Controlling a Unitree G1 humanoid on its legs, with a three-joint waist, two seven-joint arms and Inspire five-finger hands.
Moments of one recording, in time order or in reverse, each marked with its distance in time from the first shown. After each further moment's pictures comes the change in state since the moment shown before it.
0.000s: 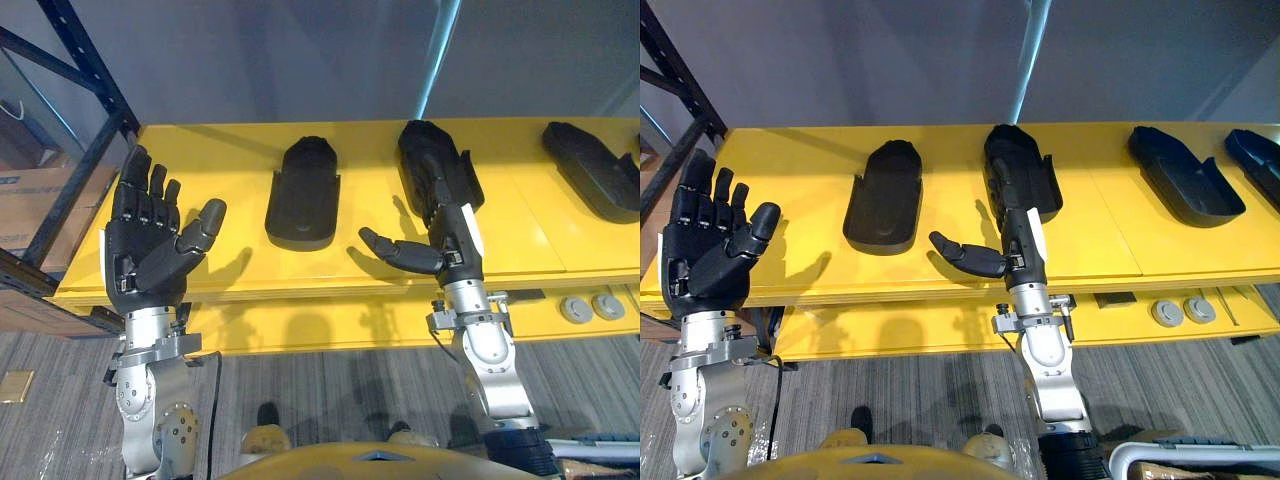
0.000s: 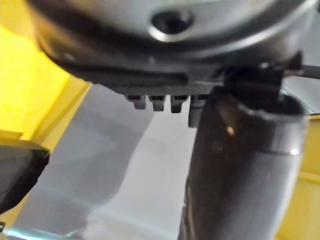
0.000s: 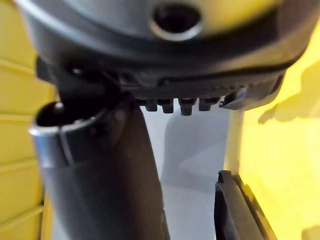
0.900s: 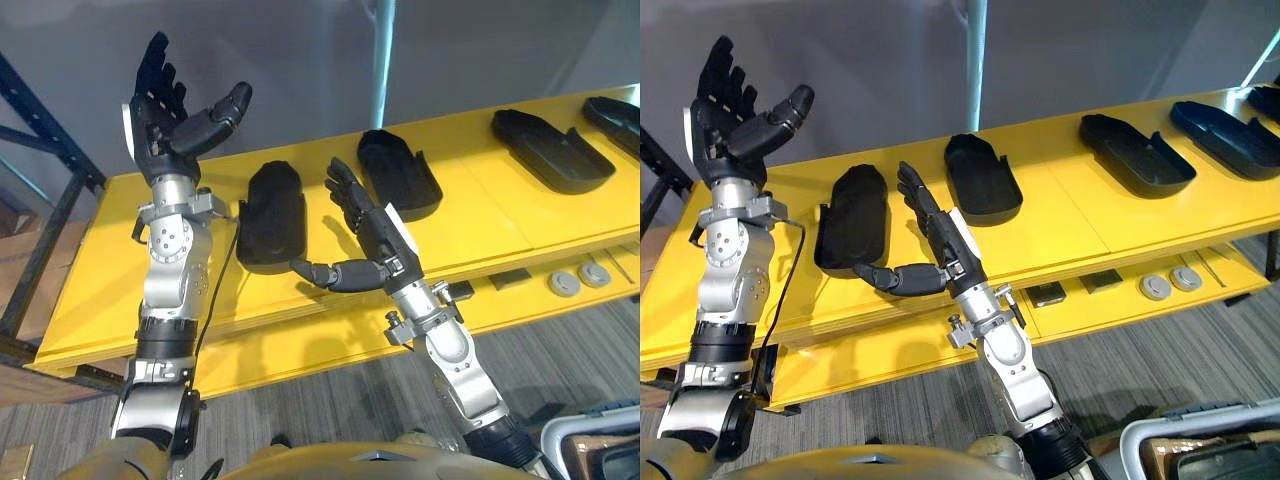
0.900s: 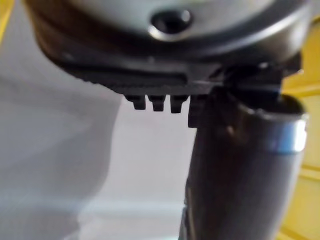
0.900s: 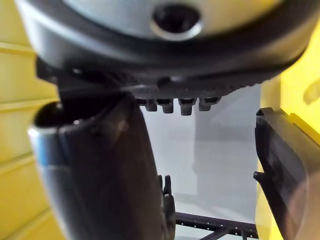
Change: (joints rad) left arm -0.665 0.260 -0.084 0.442 0.258 0.097 0.456; right arm -0.090 -0.029 0.308 0.065 0.117 -0.032 0.045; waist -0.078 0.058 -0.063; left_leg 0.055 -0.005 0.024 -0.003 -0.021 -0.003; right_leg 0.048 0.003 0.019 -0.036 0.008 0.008
